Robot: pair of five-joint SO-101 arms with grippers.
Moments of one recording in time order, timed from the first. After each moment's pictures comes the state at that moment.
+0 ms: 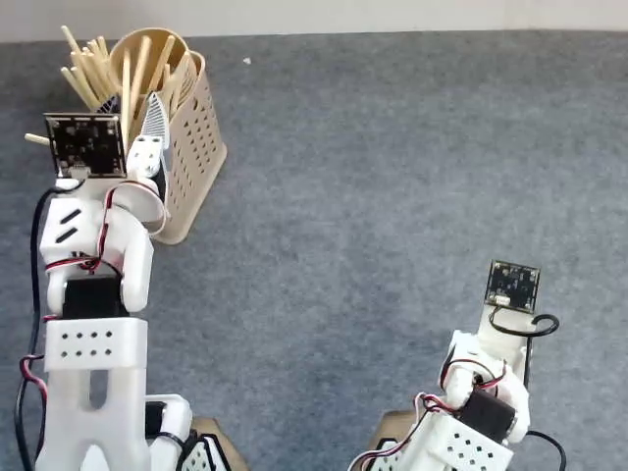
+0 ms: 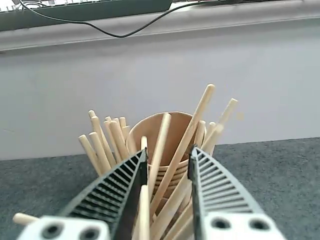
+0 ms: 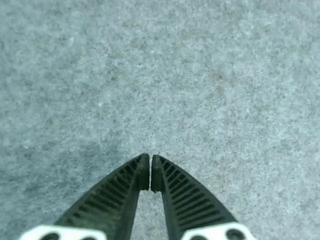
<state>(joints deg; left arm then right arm) -12.0 -48.9 47.2 18.5 -0.4 26.2 -104.7 92.5 67.7 17.3</state>
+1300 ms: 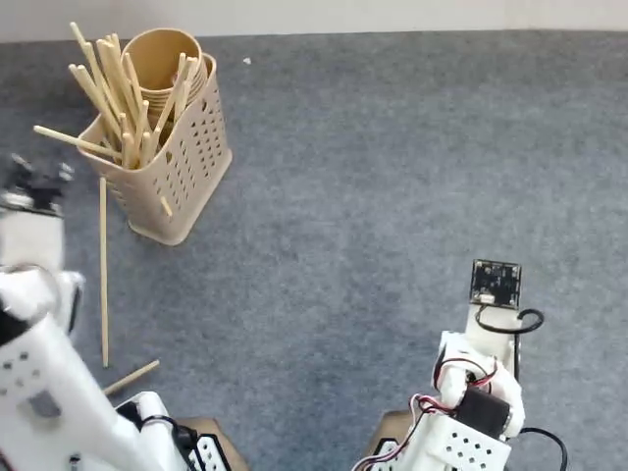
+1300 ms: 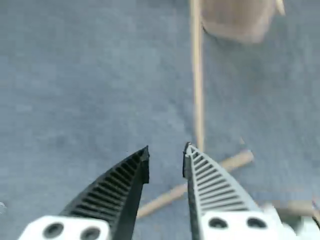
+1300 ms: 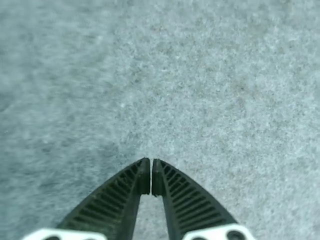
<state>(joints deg) -39.8 -48.9 26.5 100.1 -36.0 21.6 -104.8 93.8 67.7 18.9</state>
